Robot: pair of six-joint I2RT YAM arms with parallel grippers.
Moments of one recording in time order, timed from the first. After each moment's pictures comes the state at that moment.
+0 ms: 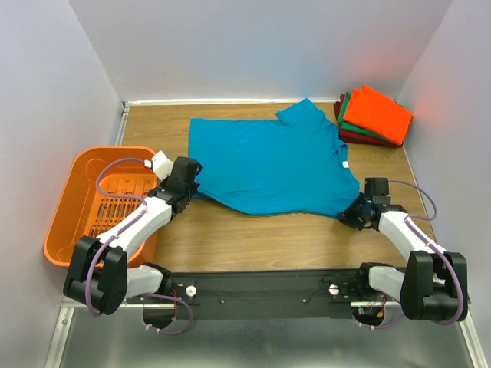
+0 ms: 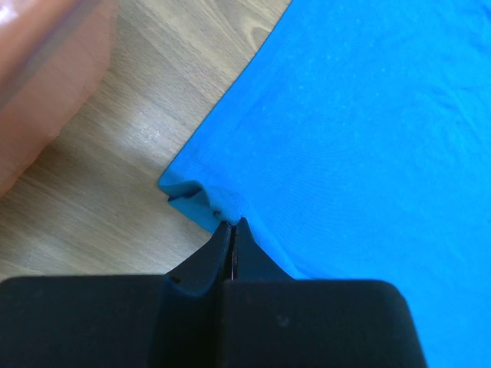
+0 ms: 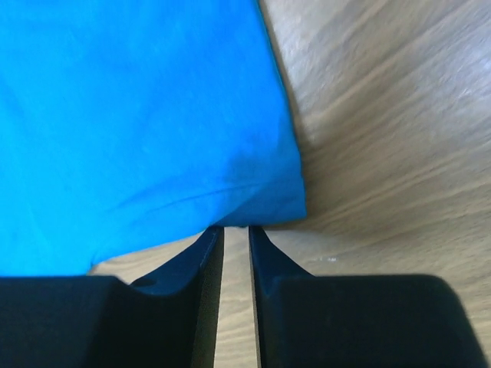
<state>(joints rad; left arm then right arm) -0.37 1.23 0.69 -0.27 -0.47 -1.01 -0.05 1.14 0.46 -0.38 -0.09 0.77</state>
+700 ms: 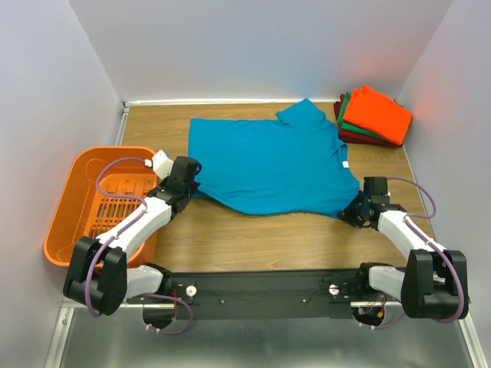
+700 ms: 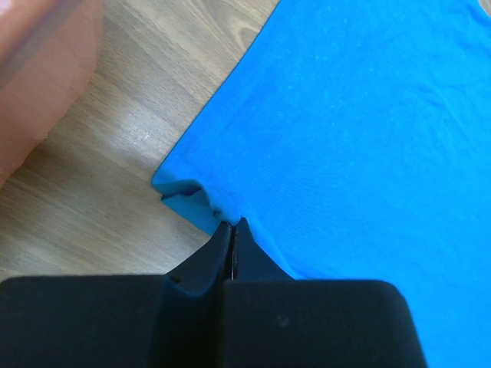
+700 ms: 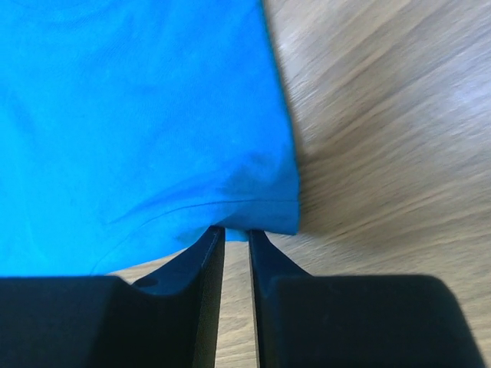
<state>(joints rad) -0.37 1.23 0.69 -0.26 -0.46 -1.01 -0.04 1.16 0.47 -0.34 -0.06 0.73</state>
